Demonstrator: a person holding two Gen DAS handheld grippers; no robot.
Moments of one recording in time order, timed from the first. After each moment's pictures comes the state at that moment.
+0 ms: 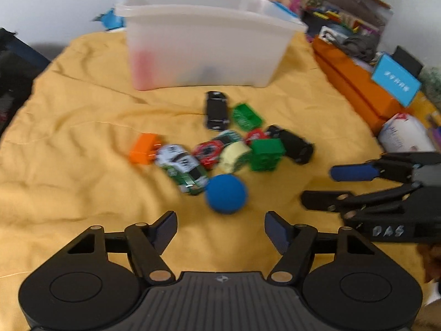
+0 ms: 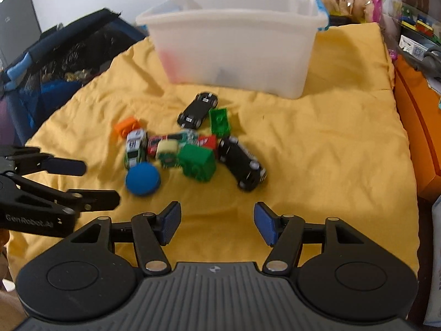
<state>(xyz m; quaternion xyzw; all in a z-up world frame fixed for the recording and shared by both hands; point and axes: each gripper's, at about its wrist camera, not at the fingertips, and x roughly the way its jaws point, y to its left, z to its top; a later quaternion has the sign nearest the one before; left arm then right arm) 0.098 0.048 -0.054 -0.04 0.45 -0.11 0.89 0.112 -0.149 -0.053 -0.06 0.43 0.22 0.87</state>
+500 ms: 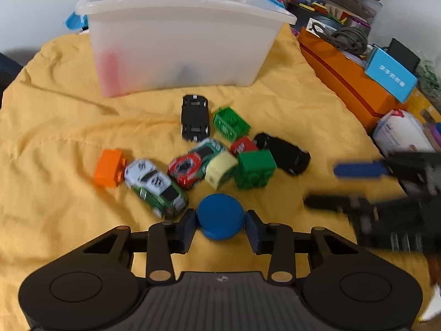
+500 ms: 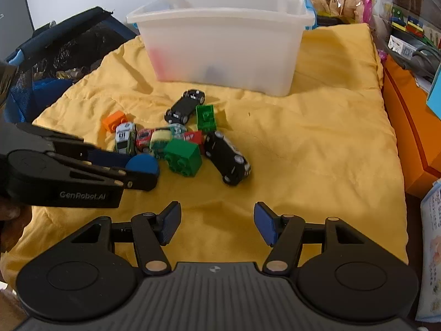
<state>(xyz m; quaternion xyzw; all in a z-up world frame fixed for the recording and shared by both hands) 0.122 0.041 -0.064 -0.03 0.46 -0.15 0.88 0.110 -0.155 -0.054 -0.07 0.42 0.20 0.88</state>
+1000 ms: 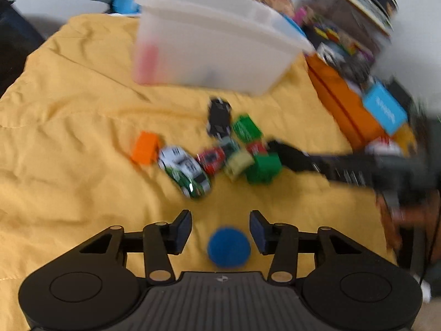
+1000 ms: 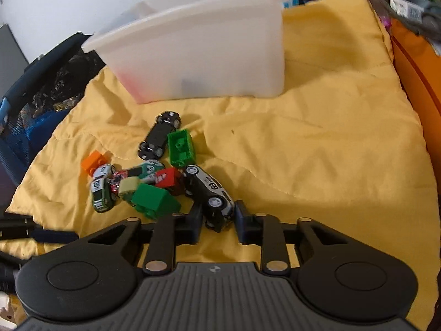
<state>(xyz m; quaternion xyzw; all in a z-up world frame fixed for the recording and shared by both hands) 0.113 0.090 -0.050 -0.13 0.46 -0.14 0.87 0.170 -0.172 -0.069 0.02 0.44 0.22 0.87</state>
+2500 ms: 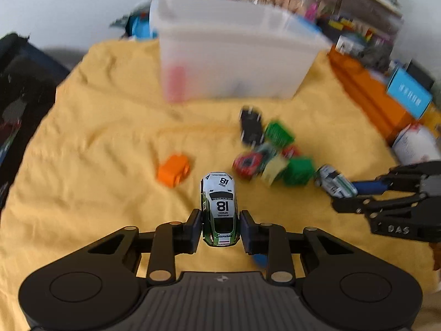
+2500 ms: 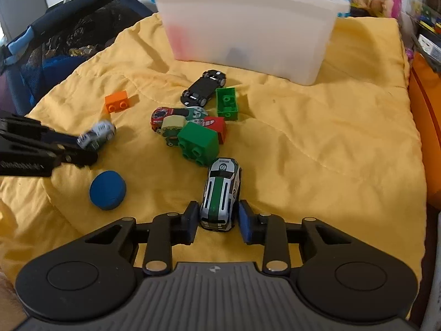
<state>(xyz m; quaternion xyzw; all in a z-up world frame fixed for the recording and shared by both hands) 0.108 0.089 -0.035 -0.03 0.44 -0.09 0.89 0.120 -0.142 -0.074 -0.09 0.46 0.23 0.85</state>
